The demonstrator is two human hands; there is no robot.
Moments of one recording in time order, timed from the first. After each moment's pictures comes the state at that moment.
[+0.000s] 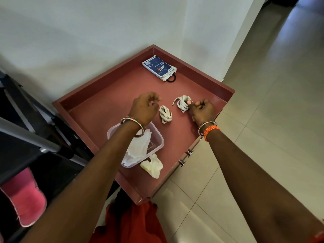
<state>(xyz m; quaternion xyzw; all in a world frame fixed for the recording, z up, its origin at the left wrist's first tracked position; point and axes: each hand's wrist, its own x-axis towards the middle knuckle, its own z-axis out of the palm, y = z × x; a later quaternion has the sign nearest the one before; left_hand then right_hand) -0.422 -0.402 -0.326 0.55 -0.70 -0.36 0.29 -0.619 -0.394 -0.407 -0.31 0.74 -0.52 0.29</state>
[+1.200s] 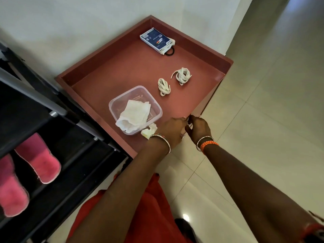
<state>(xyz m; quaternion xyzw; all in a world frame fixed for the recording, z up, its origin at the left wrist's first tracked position) -0.459 -0.277 -0.366 0.42 -0.87 -0.27 -0.01 -0.594 -0.264 -0.451 -0.58 0.77 -0.17 0.18</state>
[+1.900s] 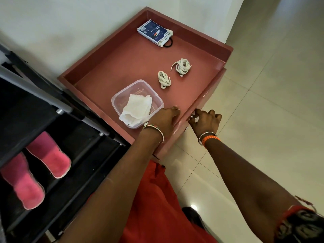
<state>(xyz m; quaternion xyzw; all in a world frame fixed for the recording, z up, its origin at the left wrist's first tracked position) -0.432 -0.285 -0.371 0.46 -0.83 -0.30 0.01 -0.591 -0.247 -0.457 -0.53 0.84 -0.08 0.08</state>
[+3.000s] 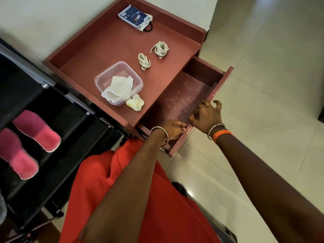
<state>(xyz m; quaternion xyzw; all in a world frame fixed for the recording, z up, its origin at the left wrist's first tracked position) -0.492 -0.172 -0.390 0.55 -0.46 -0.70 -0.02 -0.640 -0.146 -0.399 -0.64 0.76 0.01 0.11</state>
